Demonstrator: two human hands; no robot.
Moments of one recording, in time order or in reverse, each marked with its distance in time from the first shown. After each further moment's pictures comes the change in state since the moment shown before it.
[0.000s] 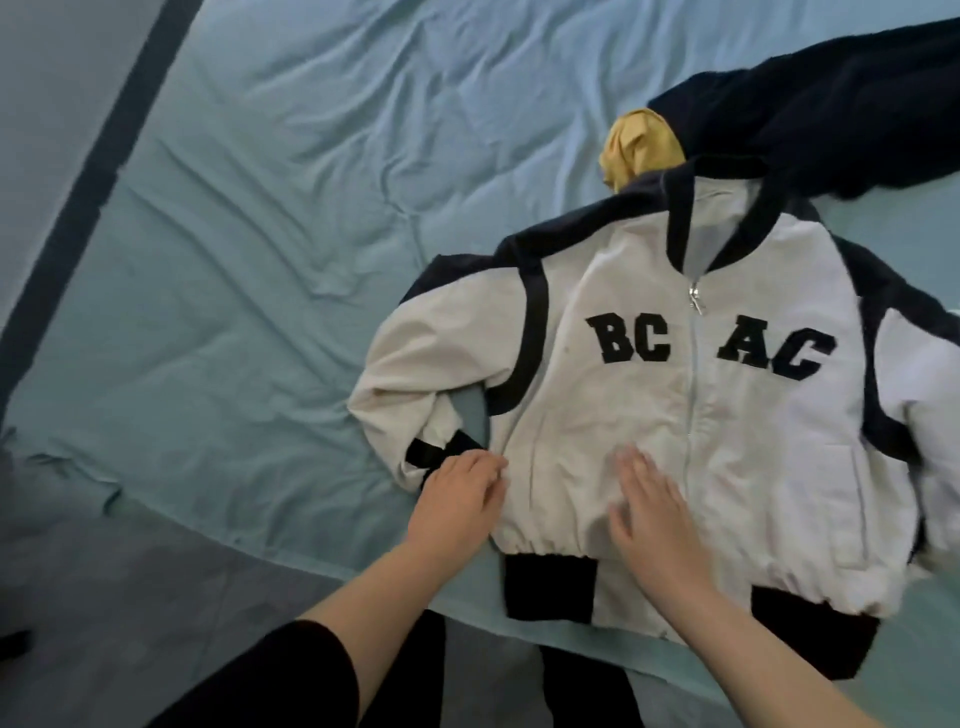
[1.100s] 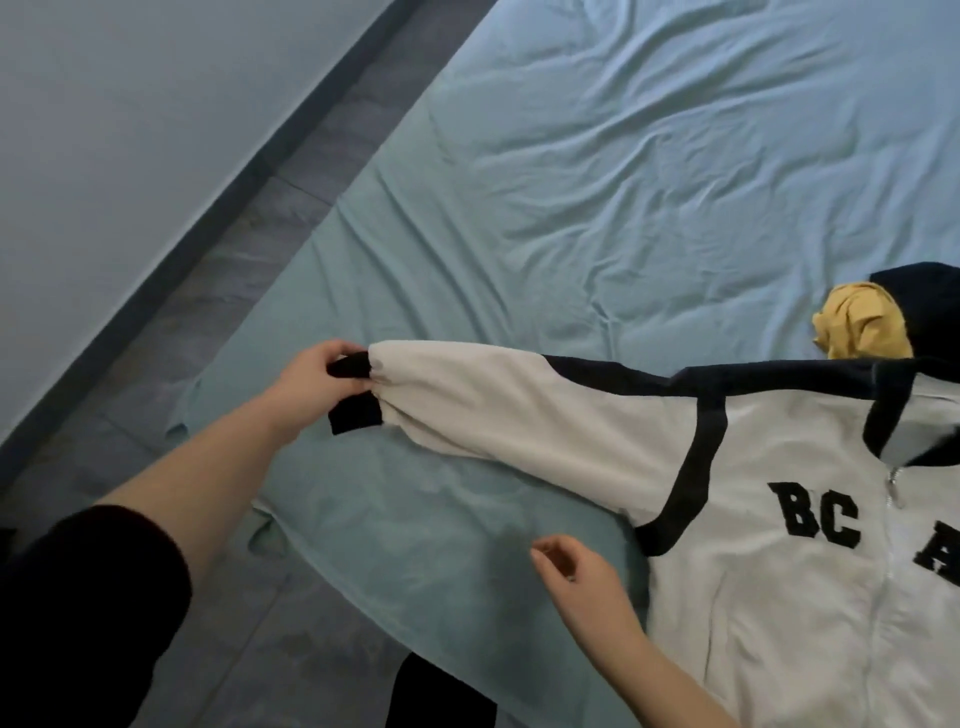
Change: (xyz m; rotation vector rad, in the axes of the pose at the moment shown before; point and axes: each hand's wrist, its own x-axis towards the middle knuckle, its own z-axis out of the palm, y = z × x) left_hand 0.033 -0.274 -0.292 -0.708 0.252 -0.558; right_hand 0.085 -0.271 0.023 0.534 -0.226 0.038
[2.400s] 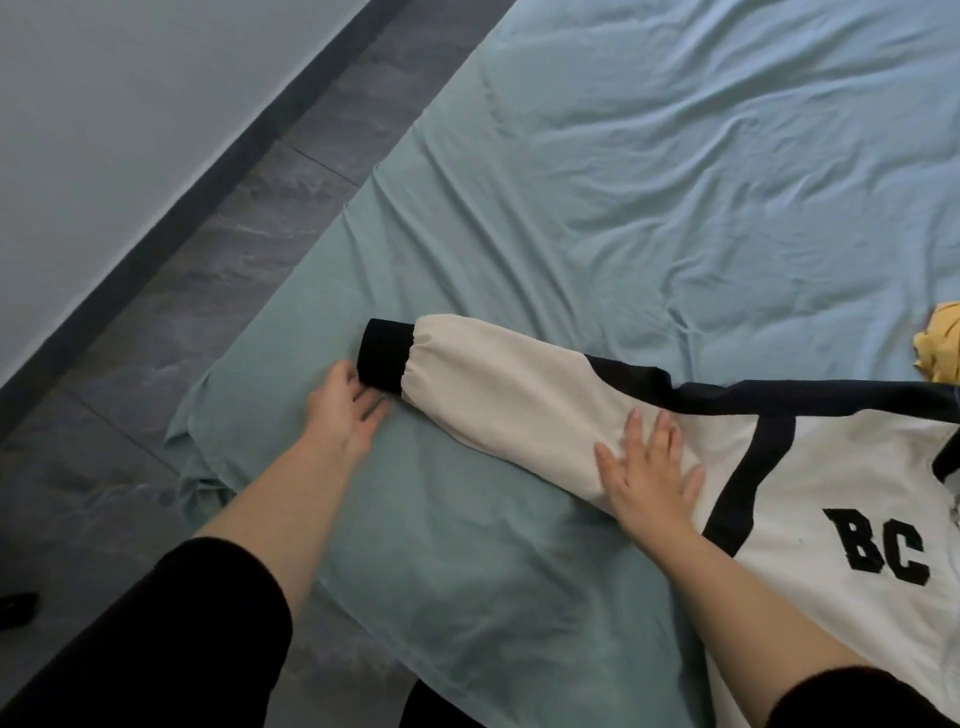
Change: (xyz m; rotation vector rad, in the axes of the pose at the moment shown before) left_hand 0.072 -0.068 0.018 -1.030 0.245 -0.380; right_hand 0.146 -0.016 0.009 -0.613 0.210 0.164
